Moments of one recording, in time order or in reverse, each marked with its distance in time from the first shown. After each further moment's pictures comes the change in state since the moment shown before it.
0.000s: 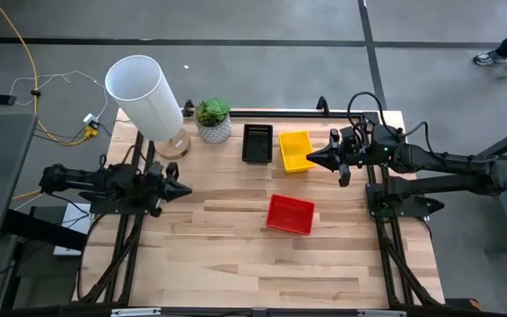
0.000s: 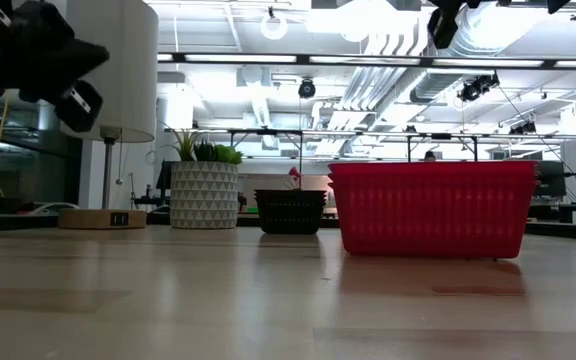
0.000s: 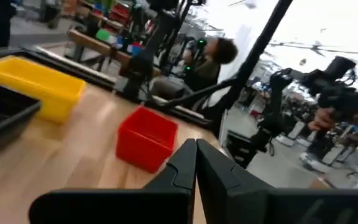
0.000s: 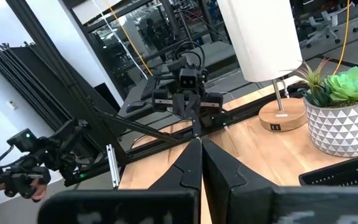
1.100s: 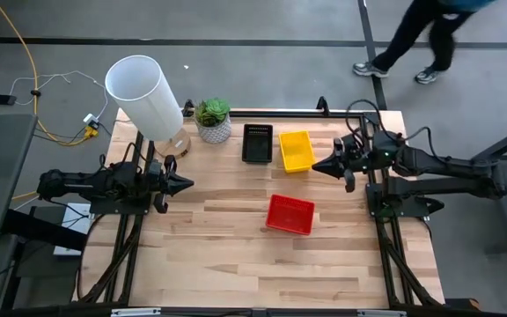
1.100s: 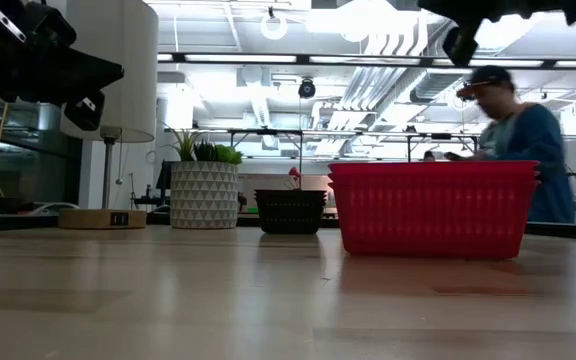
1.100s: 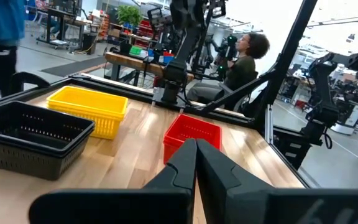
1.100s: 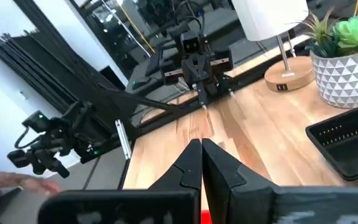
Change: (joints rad) left arm 0.088 0.004 0.002 -0.020 -0.037 0.194; right arm 0.000 -0.074 -0.059 -0.115 -0.052 0.070
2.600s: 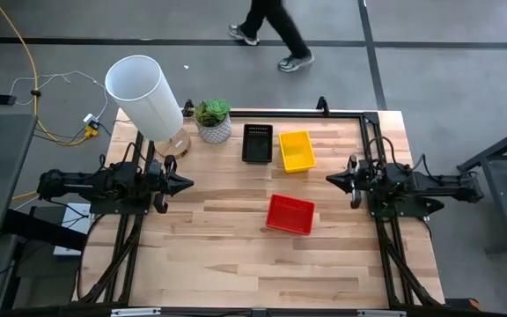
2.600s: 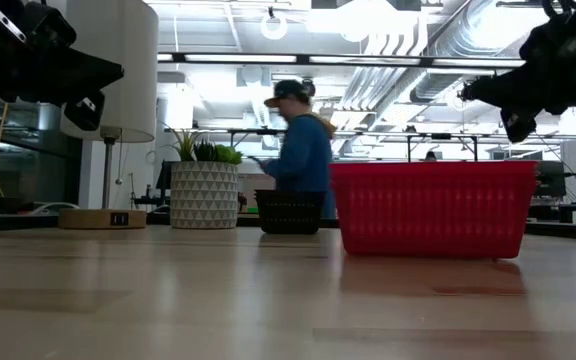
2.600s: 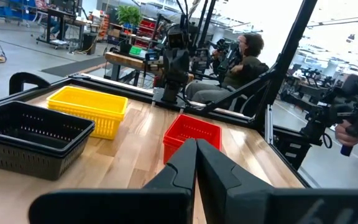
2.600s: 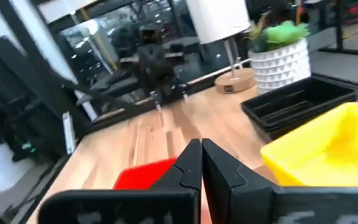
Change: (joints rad) left arm 0.000 0.000 0.000 0.001 -0.001 0.000; right arm 0.209 -0.698 -0.583 -0.005 0.411 -0.122
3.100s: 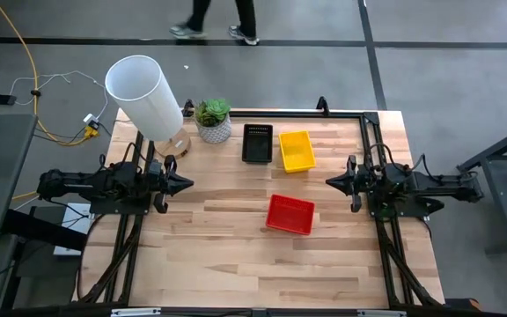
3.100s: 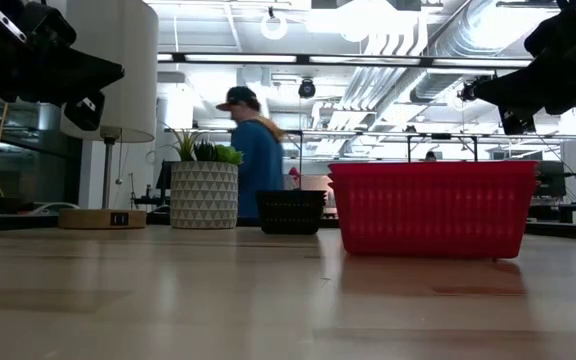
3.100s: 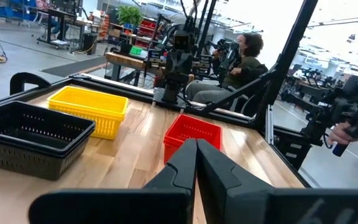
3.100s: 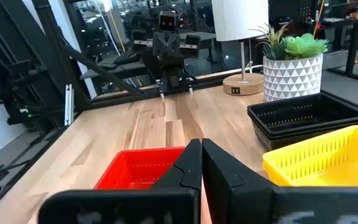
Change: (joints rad) left arm 0.000 0.000 0.000 0.000 -0.003 0.000; right arm 0.000 0.006 0.000 -0.017 -0.064 -0.174
